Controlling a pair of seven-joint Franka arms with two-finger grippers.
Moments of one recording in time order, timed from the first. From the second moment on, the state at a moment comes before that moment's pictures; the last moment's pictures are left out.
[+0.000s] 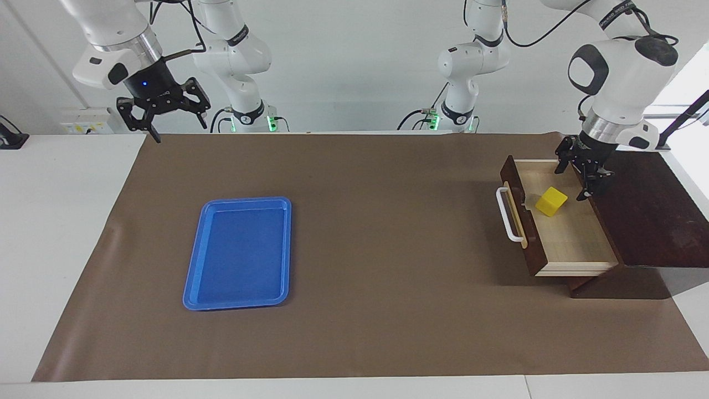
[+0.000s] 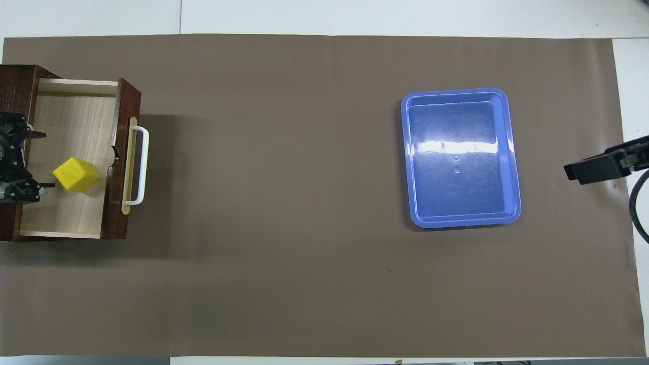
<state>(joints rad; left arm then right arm) 0.14 -0.07 -0.10 -1.93 0.01 1.99 -1.64 0.02 -0.06 -0.01 -1.52 0.02 1.45 -0.25</state>
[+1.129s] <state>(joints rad) -0.03 -0.01 -0.09 -2.04 0.09 2.11 -1.62 0.02 -0.06 -0.04 -1.71 -0.01 1.62 -0.02</state>
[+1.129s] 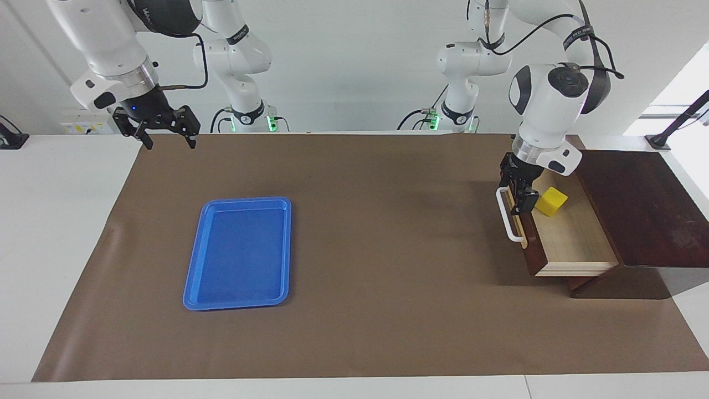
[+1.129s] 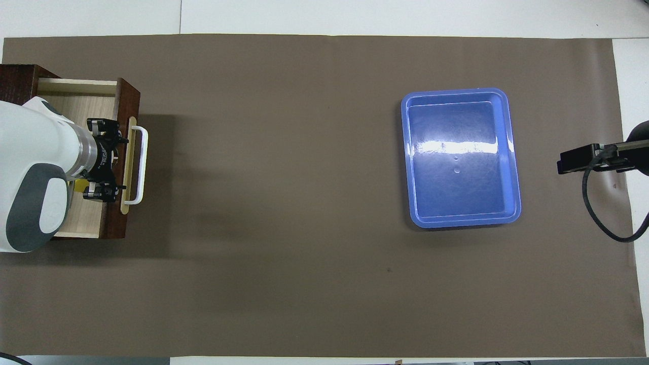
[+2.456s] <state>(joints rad) 0.16 -0.01 -0.12 -1.79 0.14 1.94 -1.17 0.02 -0.06 -0.04 -1.70 -0.01 1.62 -0.01</state>
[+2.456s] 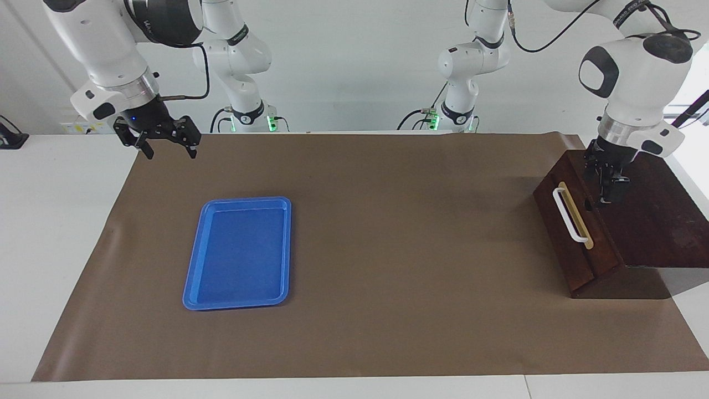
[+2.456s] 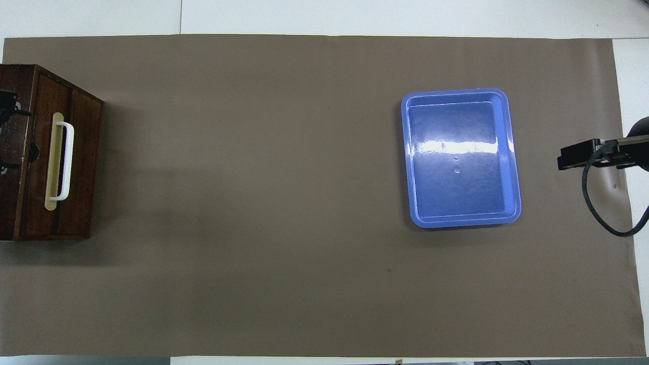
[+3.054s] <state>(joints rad) 0.13 -0.02 -0.09 -1.67 0.02 1.63 -0.36 0.02 -0.06 -0.05 -1.70 -0.01 1.62 -0.01</state>
